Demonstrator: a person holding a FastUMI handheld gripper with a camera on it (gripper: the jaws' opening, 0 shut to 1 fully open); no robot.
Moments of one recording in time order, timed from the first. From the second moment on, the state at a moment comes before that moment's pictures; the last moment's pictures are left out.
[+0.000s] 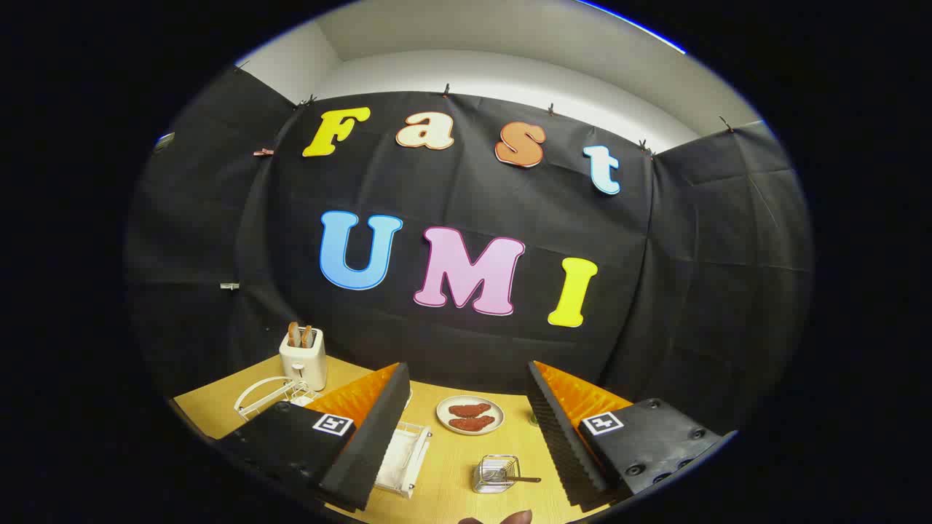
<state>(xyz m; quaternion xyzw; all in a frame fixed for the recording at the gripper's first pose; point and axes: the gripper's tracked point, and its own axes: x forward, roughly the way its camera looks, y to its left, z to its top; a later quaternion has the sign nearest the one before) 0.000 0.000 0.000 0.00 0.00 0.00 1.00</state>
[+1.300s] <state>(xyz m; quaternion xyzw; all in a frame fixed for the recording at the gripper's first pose) 0.070 0.121 -0.094 0.12 0.25 0.07 0.96</state>
